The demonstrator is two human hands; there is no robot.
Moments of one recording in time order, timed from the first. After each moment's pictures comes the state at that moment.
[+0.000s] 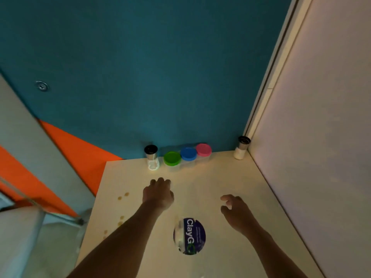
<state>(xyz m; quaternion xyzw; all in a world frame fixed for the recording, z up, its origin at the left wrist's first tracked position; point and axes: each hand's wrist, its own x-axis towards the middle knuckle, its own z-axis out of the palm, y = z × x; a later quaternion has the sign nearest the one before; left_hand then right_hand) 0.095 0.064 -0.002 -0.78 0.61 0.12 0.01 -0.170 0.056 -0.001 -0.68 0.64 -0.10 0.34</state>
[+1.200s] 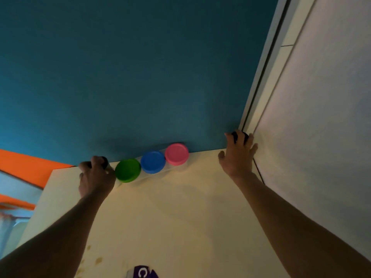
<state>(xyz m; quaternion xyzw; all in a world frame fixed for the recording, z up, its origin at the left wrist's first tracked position) 0.144 -0.121 -0.085 -0.92 0.34 0.06 -0.18 -0.205 -0.288 -0.086 -0.75 0.64 -0.12 0.06</state>
